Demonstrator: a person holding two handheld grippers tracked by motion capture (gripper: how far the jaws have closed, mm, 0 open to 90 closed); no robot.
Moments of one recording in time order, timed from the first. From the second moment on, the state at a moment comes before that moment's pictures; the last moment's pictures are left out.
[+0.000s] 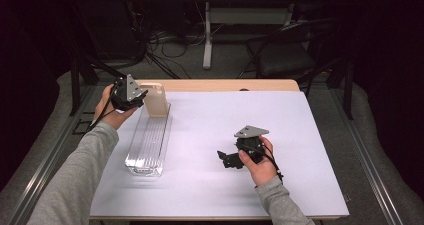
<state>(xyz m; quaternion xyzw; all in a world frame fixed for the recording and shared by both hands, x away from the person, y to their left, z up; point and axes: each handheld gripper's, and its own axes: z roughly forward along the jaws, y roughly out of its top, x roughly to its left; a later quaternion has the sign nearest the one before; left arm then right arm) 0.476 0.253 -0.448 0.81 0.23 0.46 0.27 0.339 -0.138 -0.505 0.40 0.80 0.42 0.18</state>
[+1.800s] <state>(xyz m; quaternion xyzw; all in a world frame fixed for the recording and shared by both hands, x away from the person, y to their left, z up) 0.465 0.284 -0.412 0.75 0.39 0.24 0.47 0.338 -0.138 -0.505 0.40 0.80 0.42 0.18</state>
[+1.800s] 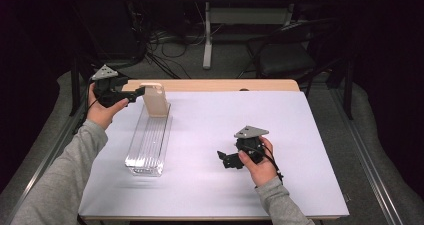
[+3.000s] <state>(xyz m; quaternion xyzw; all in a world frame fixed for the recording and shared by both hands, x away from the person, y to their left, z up) 0.438 0.268 -0.393 0.77 0.38 0.20 0.47 0.337 -0.140 -0.501 0.40 0.79 0.43 0.18</state>
